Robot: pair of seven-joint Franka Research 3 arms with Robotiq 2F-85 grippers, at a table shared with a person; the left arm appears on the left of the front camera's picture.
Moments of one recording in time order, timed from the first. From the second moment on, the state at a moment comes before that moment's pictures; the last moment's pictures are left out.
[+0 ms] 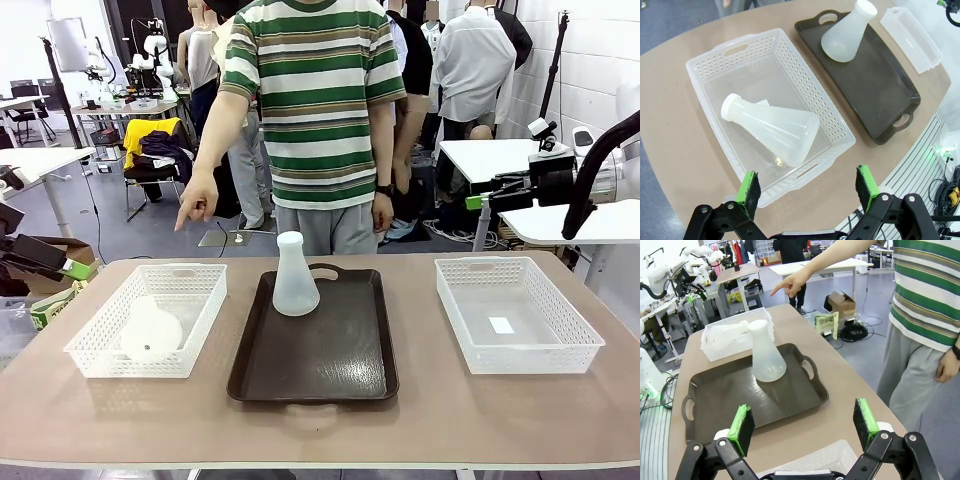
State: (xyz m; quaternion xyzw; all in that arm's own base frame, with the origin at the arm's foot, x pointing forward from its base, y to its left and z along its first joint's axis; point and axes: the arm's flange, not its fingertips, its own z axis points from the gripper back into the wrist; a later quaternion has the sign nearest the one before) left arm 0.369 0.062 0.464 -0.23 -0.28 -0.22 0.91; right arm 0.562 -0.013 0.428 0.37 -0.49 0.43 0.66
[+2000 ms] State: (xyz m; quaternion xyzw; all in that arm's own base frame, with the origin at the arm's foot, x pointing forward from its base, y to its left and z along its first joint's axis) left arm 0.434 -0.036 0.515 -0.12 -0.09 0.07 0.99; right arm 0.562 -0.013 0.428 0.37 -0.49 0.43 0.66
